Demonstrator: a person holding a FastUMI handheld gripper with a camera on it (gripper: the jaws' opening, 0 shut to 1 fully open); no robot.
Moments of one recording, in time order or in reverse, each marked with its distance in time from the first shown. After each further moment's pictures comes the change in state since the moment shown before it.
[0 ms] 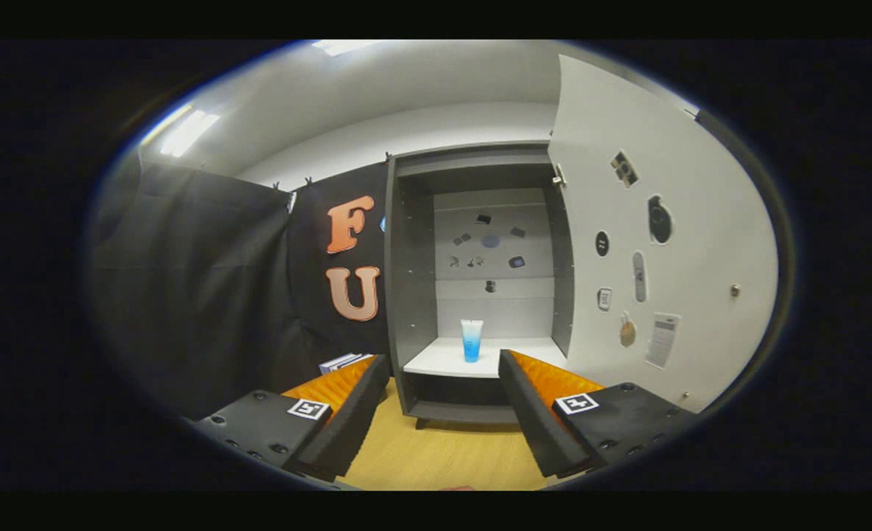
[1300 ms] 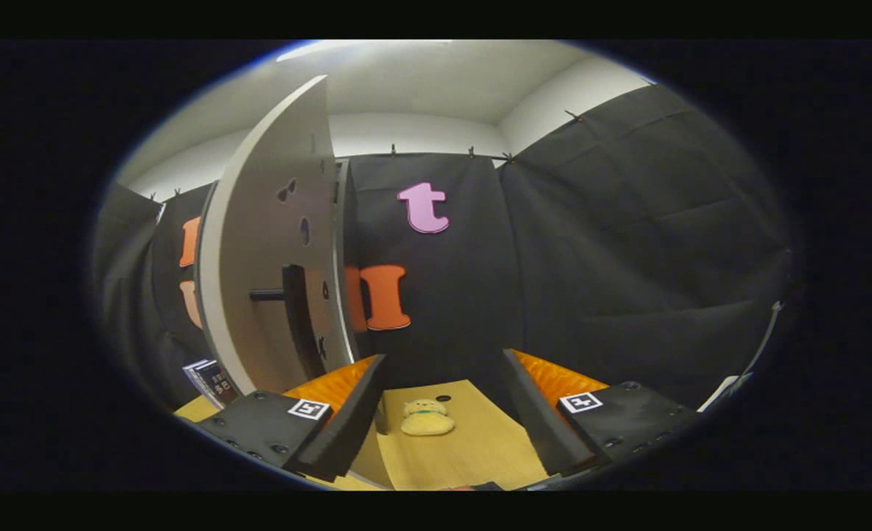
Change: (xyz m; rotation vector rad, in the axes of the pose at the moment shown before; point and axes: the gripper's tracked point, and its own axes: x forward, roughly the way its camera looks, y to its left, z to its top) arm -0.112 -0.285 0.013 0.046 -0.063 -0.537
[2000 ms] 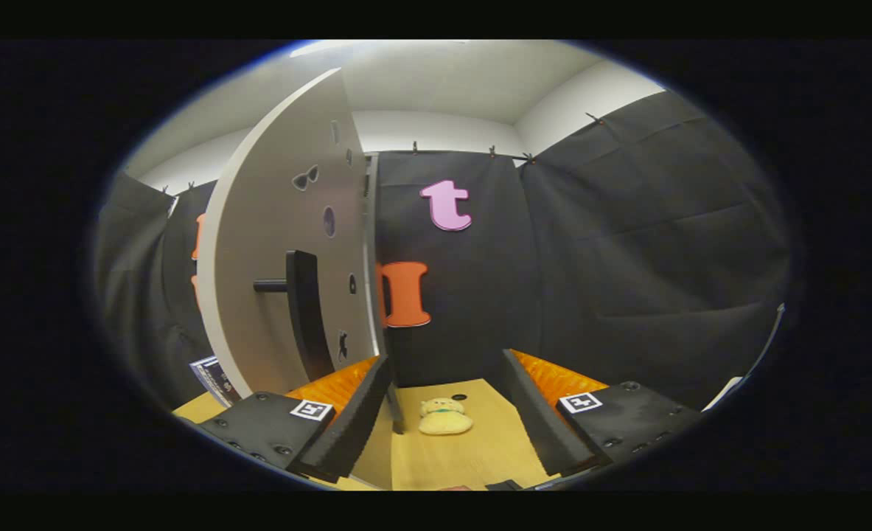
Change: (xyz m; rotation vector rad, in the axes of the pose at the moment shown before) arm -0.013 0.070 -0.007 -0.043 0.012 0.068
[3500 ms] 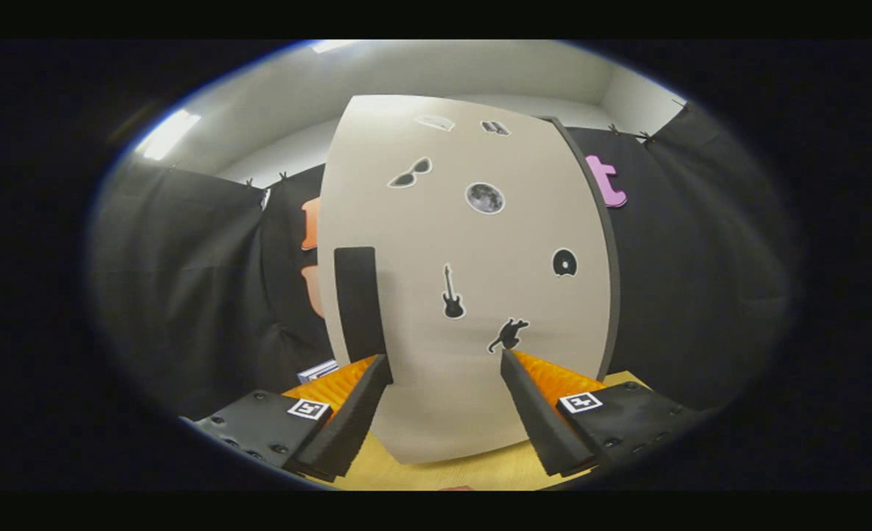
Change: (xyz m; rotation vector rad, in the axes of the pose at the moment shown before) arm 0.058 0.286 -0.041 0.021 0.064 0.395
